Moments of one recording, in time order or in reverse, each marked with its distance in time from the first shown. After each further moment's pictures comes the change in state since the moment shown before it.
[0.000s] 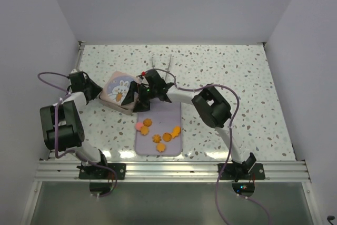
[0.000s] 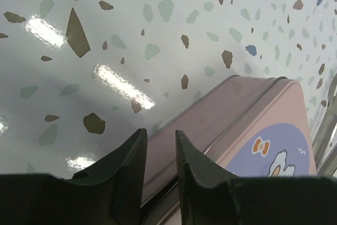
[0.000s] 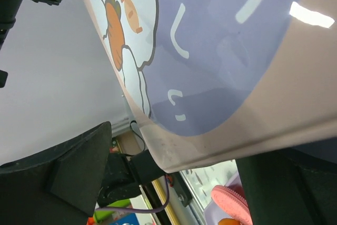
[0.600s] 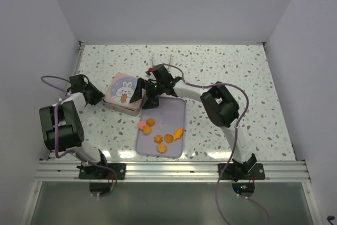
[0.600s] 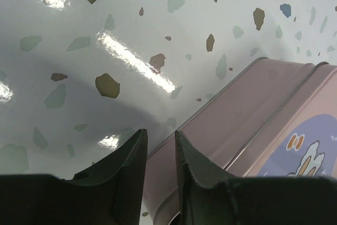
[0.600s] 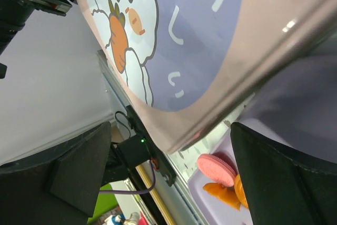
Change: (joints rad) left arm 0.018 -0.003 -0.009 -0.120 0.049 0.021; right arm -0.065 -0.094 -0.039 -0.180 0.000 -0.138
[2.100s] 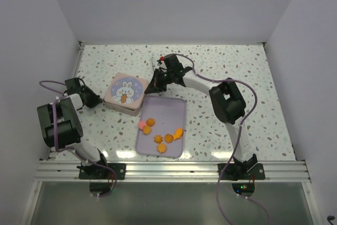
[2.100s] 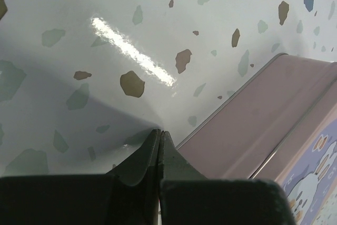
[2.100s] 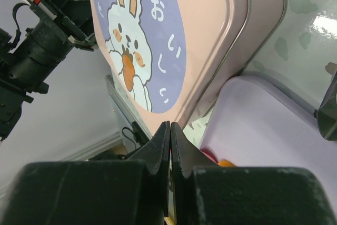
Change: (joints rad) left arm 0.074 0.045 -0.011 -0.004 0.088 0.026; right arm -0.126 -0.035 0.058 -0.105 0.006 -0.045
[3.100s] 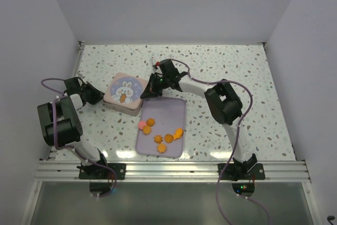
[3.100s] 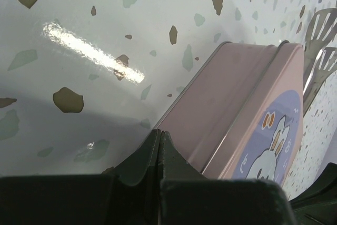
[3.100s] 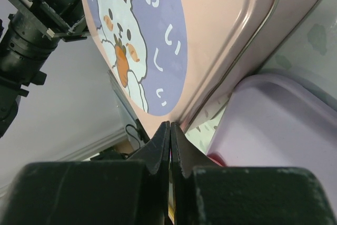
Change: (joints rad) left arm 0.004 0.022 -0.006 0.124 0.196 -0.002; right arm 0.052 0.025 -0.042 0.082 -0.002 0.065
